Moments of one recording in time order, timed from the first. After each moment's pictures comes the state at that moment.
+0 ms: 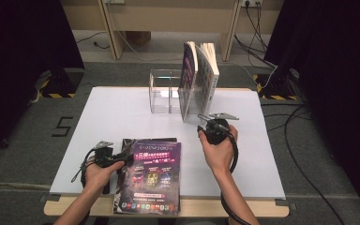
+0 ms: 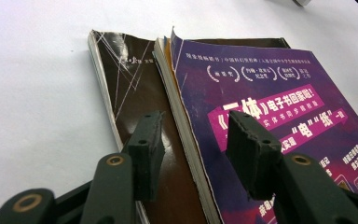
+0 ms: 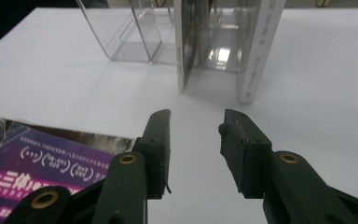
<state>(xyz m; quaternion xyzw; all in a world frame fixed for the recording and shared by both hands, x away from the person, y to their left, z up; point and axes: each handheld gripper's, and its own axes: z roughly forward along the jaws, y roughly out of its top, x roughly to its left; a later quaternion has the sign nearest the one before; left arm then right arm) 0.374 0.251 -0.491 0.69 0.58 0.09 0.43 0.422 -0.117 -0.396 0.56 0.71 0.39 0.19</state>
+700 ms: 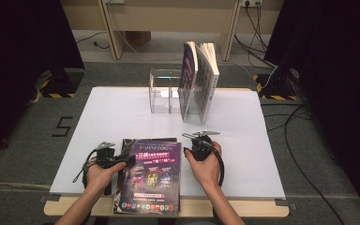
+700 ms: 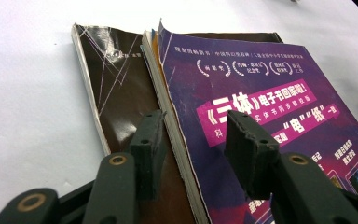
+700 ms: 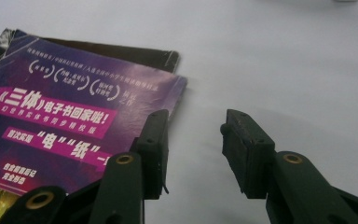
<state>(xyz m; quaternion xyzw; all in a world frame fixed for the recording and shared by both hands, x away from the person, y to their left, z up) 0.372 0.246 -0.493 0.69 0.57 0.08 0.44 0.407 -0.081 -0.456 0.55 0.76 0.34 0.10</state>
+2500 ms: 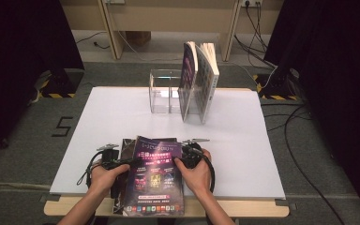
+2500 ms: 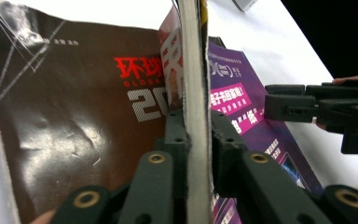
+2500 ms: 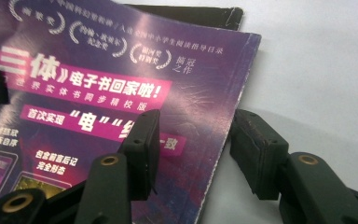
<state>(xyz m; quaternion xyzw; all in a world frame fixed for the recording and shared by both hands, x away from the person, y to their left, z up) 0.363 0.228 -0.486 0.67 0.57 0.01 0.49 0.396 -0.057 -0.480 0.54 0.76 0.35 0.05</state>
